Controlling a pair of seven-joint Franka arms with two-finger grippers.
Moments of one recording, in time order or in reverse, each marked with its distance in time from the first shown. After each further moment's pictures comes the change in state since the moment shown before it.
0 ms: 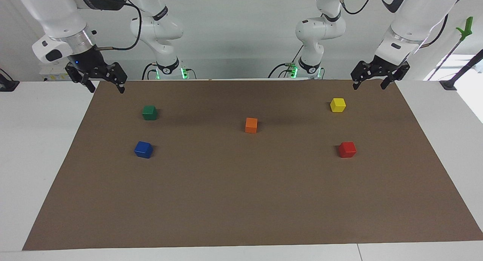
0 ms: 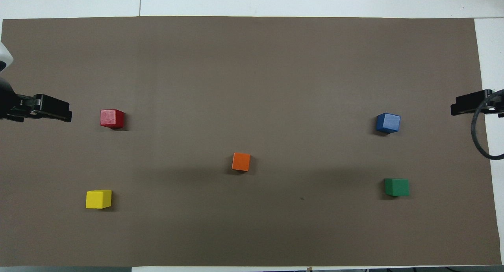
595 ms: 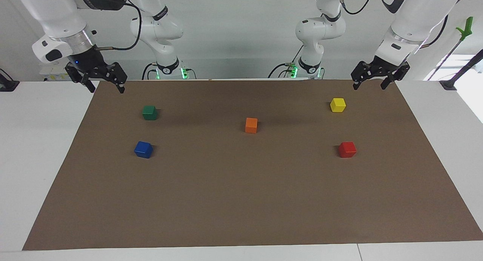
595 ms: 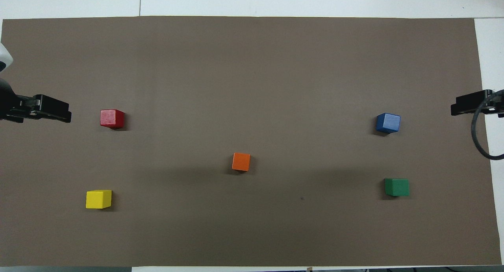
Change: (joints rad) left arm 0.000 0.000 0.006 -0.003 0.000 -0.008 0.000; right arm 0.000 0.000 0.000 -0.001 0.000 0.000 0.000
